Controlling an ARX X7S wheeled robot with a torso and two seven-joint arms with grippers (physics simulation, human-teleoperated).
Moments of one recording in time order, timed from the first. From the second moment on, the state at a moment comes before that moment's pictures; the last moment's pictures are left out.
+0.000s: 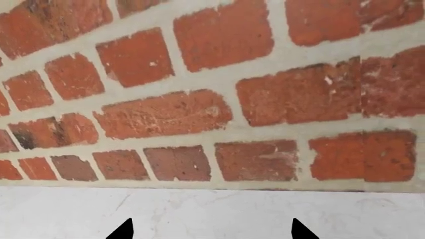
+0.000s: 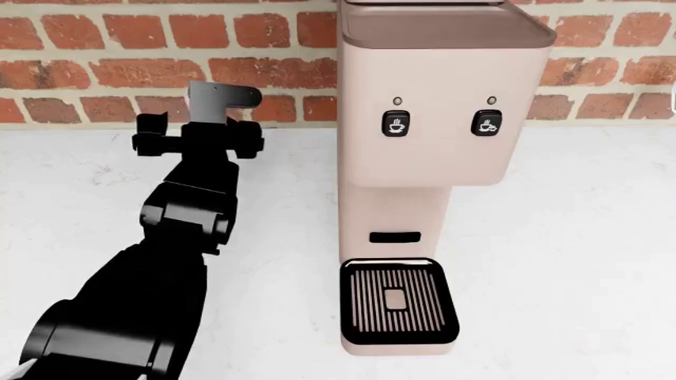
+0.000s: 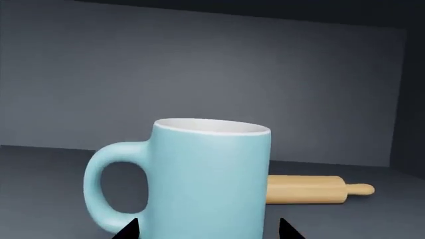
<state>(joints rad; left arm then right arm) -1.31 -0.02 0.25 -1.31 -0.01 -0.14 -0.39 2.22 0.31 -0.61 0.46 1.34 1.17 0.82</state>
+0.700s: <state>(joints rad) -1.31 -0.02 0.24 -1.31 -0.01 -0.13 -0.37 2.26 0.24 -0.68 0.66 1.16 1.07 0.66</state>
